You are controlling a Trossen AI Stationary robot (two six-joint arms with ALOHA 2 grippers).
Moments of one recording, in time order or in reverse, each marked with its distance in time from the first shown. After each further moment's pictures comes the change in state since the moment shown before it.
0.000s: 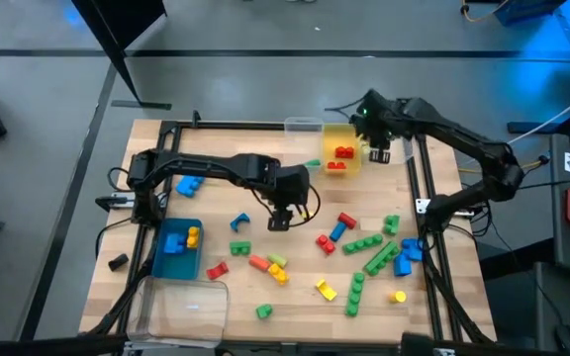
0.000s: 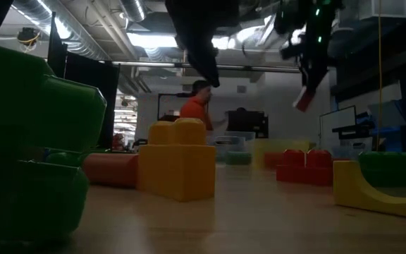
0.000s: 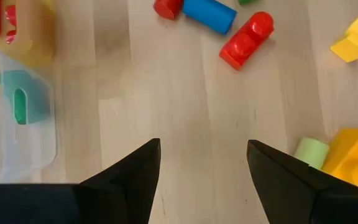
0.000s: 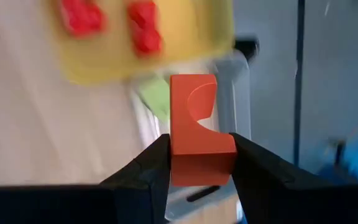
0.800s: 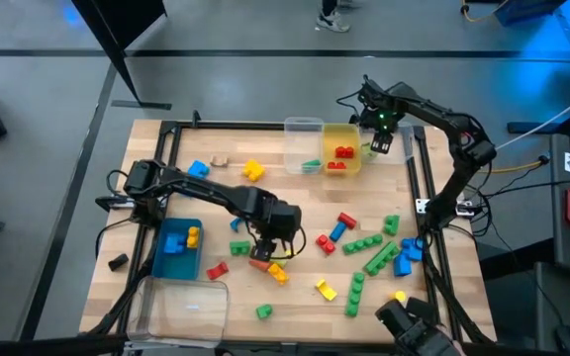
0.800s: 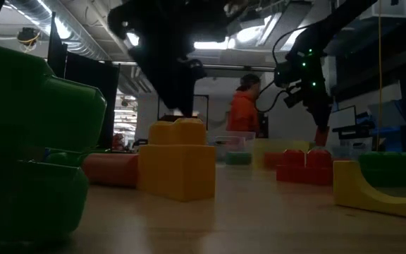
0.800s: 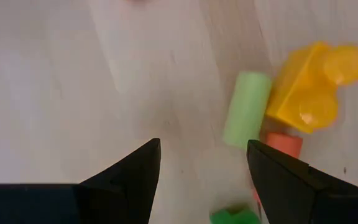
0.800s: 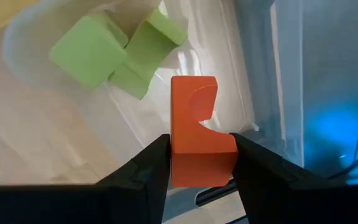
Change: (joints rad) left arm -0.166 0.009 -0.216 0.066 0.047 0.021; right arm -0.266 0.291 0.000 0.022 -0.045 -0.019
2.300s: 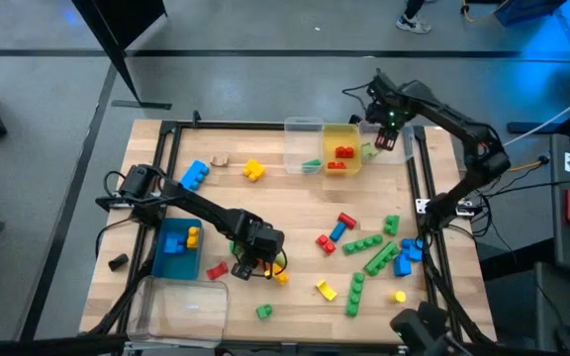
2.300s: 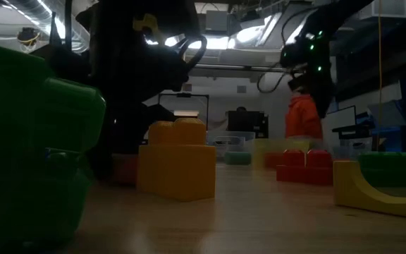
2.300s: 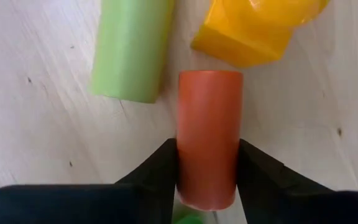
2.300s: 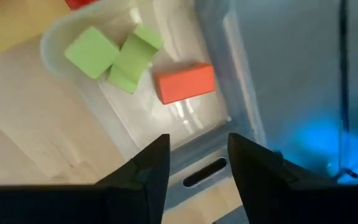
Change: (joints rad) left arm -0.108 -0.006 -0.310 0.248 0.083 -0.025; right arm 0.000 -0.167 0.001 -0.006 -0.003 0.009
